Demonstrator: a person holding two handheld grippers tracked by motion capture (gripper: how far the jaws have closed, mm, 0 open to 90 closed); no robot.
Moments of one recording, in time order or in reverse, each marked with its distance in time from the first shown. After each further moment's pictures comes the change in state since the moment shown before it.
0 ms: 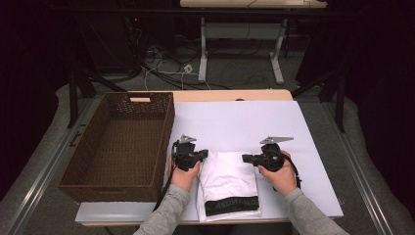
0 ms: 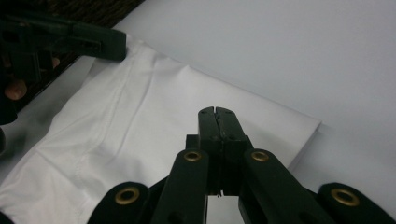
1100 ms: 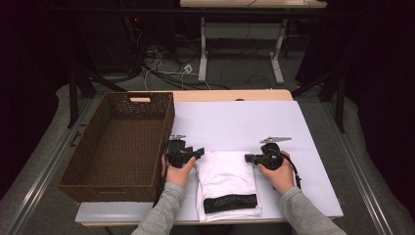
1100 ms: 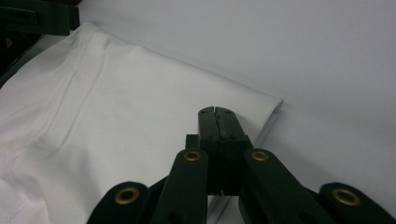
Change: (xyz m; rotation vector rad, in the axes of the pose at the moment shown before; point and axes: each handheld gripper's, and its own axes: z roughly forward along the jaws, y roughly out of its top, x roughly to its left) left arm 0.024 0.005 0.001 -0.025 0.044 -0.152; right arm -0.021 -0.009 0.016 0.029 -0.076 0.036
